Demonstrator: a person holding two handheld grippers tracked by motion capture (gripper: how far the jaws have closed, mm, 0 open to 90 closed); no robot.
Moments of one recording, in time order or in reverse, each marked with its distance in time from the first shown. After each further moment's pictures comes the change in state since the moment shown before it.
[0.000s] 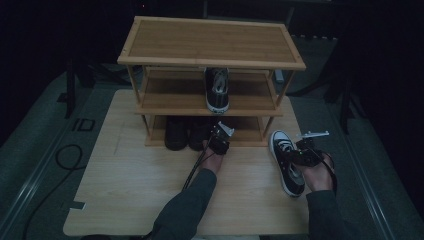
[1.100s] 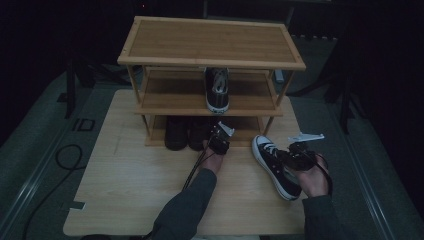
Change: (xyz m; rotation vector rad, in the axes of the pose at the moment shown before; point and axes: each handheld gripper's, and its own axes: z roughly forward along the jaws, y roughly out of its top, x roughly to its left) left arm 0.000 0.000 0.000 0.002 0.002 0.005; right arm 0.039 0.002 -0.024 -0.099 0.106 -0.129
